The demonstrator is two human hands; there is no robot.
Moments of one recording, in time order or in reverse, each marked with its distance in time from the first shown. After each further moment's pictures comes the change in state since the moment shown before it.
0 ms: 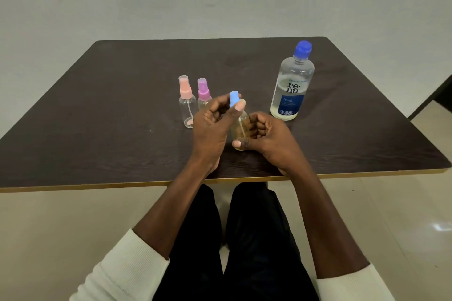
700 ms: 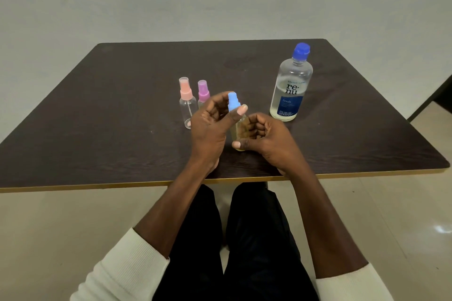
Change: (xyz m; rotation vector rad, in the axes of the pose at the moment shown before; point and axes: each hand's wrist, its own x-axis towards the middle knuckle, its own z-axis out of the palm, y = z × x) left_hand 0.000 0.000 0.003 0.001 0.013 0.044; right_hand 0.000 0.002 -0.001 0.002 0.023 0.002
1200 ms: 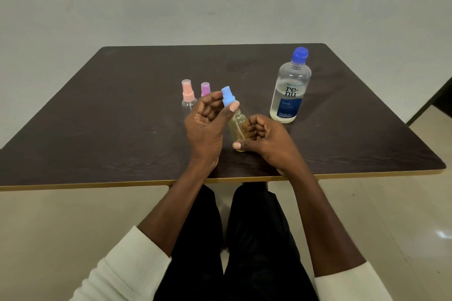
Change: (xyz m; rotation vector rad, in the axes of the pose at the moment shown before) left_hand 0.001 0.002 -0.002 -0.024 0.166 0.117; right_hand 0.000 0.001 0.001 -0.009 -0.013 -0.023
